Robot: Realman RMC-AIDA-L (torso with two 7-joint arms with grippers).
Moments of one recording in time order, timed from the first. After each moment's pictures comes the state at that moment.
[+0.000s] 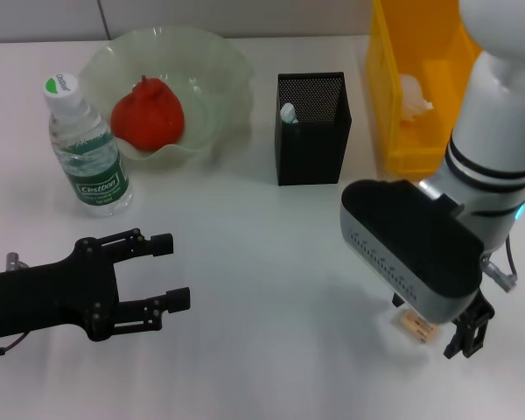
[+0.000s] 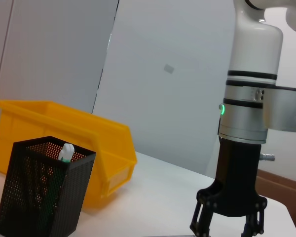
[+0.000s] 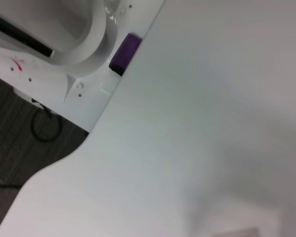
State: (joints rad) left arm -0.36 -1.91 1.22 0.33 1.42 1.67 -1.04; right arm 0.84 2.09 -1.79 -1.16 -2.58 -1.79 1.67
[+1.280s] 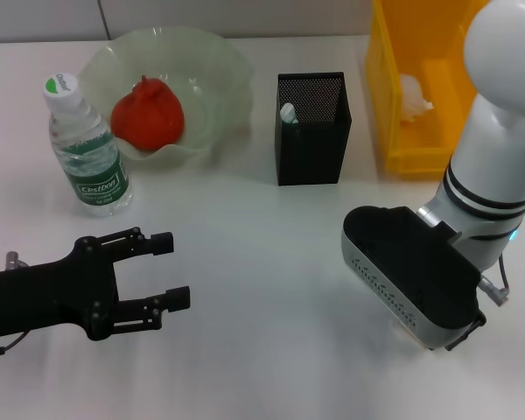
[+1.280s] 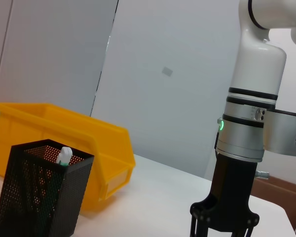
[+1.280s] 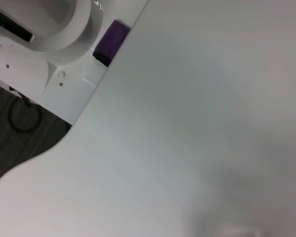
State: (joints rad) left arm -0.36 -1.91 1.22 0.33 1.42 1.68 -1.04; right arm 0.76 2.09 -1.86 -1.21 -2.61 -1.70 1.68
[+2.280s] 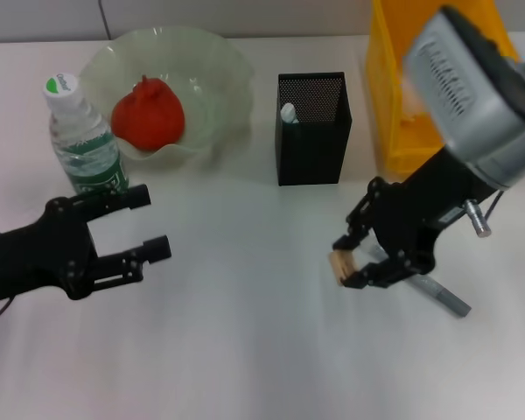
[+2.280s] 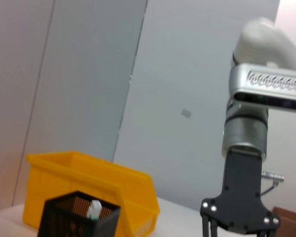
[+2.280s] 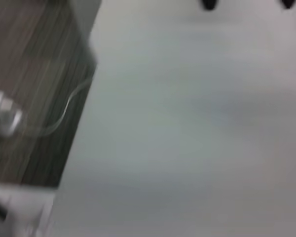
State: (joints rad) left arm -0.35 -1.91 1.08 0.34 1.42 1.73 -1.03; right arm 0.78 2.08 -1.20 -1.06 -2.36 -1.76 1.64
